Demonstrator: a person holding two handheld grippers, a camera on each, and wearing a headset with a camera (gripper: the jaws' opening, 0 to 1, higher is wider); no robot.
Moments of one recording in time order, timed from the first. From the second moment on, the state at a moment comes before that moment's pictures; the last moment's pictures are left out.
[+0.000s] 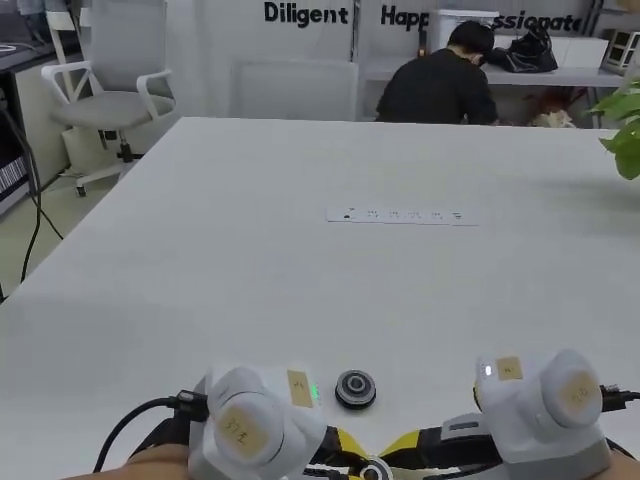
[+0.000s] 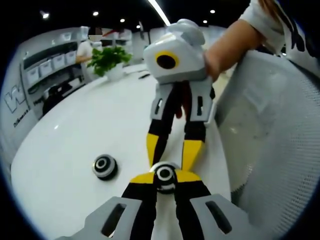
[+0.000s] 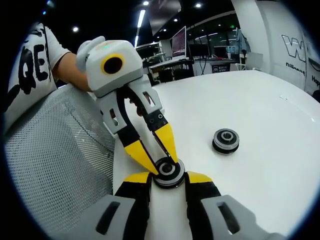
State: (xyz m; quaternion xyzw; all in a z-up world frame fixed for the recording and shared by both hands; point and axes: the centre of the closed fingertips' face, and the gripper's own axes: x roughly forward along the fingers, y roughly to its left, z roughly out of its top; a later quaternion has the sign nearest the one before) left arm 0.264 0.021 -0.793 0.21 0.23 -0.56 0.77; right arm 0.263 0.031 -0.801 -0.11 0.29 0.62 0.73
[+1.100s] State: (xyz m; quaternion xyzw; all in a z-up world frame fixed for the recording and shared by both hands) left arm 0.264 0.022 -0.793 0.21 0.24 -0.55 0.77; right arm 0.264 0.030 -0.788 -0.14 0.25 0.63 0.72
